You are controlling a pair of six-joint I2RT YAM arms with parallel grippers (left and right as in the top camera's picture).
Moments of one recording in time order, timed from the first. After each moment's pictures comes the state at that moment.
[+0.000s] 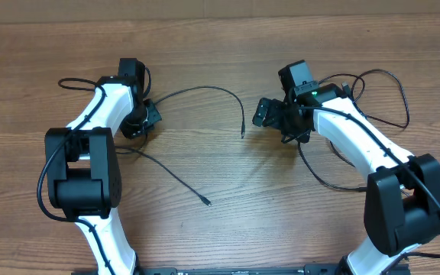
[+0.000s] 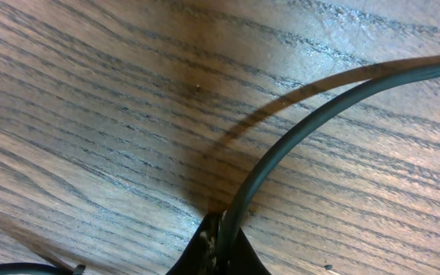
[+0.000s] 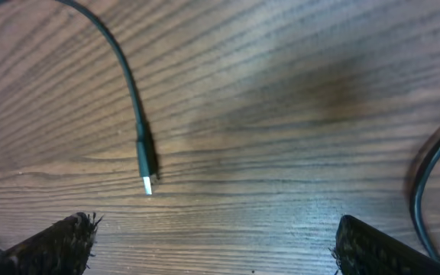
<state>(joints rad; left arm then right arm) -0.02 2.08 1.43 -0.83 -0.04 -0.55 0.33 1.82 1.28 -0.71 -0.18 0.65</state>
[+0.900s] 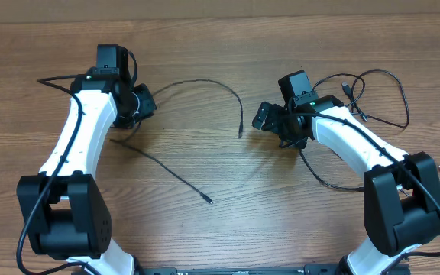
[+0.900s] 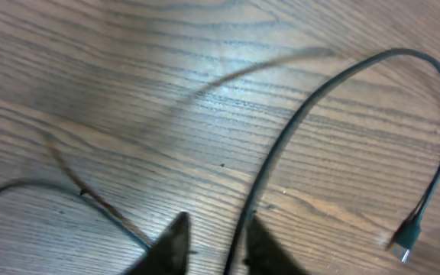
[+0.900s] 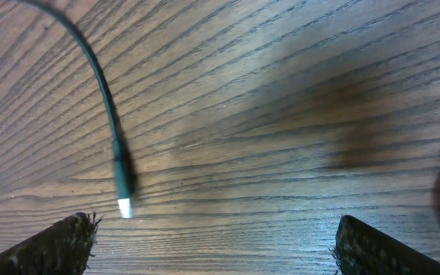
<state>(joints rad) -0.01 1.80 1.41 -0.88 0.12 -0.45 0.34 1.82 1.19 -0.60 -0.18 0.72</state>
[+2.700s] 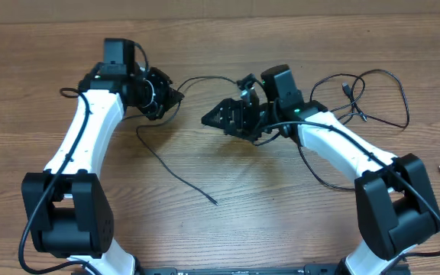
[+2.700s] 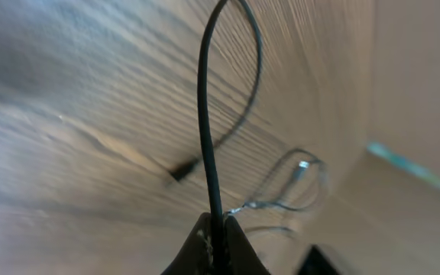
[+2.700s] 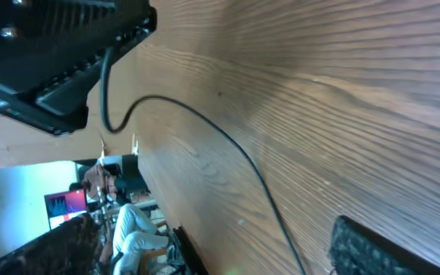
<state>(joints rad) -0.04 1.80 1.41 -0.69 0.61 -1.05 0.44 1.82 1.18 -0.22 -0.85 0.68</state>
